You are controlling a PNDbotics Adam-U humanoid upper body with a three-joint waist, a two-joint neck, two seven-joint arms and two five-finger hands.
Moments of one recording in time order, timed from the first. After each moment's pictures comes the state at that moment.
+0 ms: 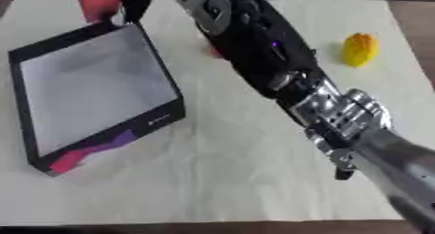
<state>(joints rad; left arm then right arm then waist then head) -0.52 0.41 0.03 -1.98 0.20 -0.07 0.48 -1.05 -0.35 0.37 -1.24 0.64 0.05 0.53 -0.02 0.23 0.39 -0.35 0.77</state>
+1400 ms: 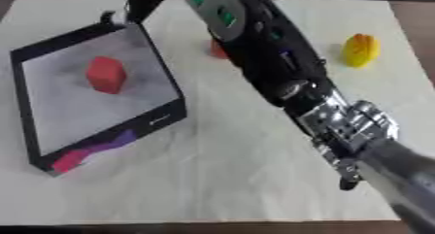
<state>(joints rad) -0.48 0.42 0.04 -1.98 0.20 -0.05 0.51 -1.03 -0.53 0.26 -1.49 0.46 0.07 0.44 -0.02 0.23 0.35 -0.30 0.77</state>
